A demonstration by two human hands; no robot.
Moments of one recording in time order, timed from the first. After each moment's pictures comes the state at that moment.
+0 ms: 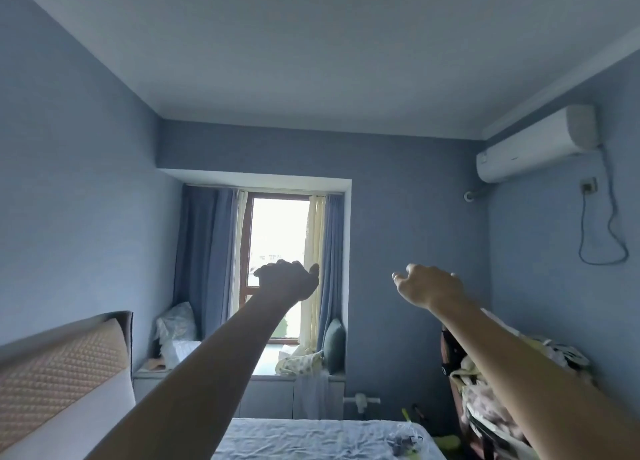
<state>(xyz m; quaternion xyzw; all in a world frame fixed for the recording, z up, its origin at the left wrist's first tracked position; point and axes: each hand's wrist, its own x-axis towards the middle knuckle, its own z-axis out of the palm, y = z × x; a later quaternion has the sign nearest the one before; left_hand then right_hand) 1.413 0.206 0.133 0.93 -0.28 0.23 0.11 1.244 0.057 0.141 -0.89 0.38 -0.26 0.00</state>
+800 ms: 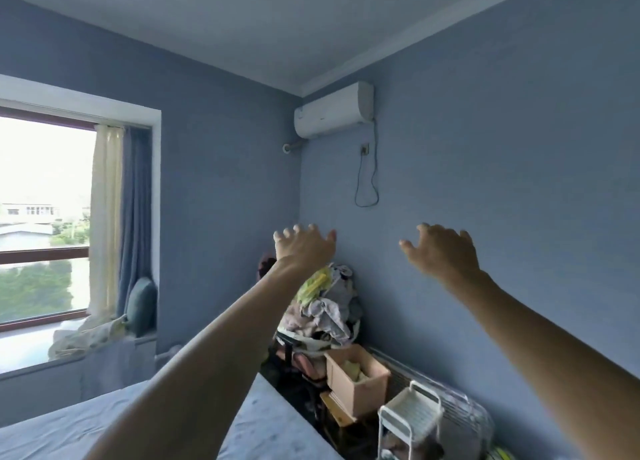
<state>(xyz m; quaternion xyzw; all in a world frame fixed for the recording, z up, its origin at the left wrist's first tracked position) 1.202 0.019 0.097 0.77 -0.58 0.15 0.22 0.994 -0.006 0.097 -0.72 0.61 -0.29 -0.17</state>
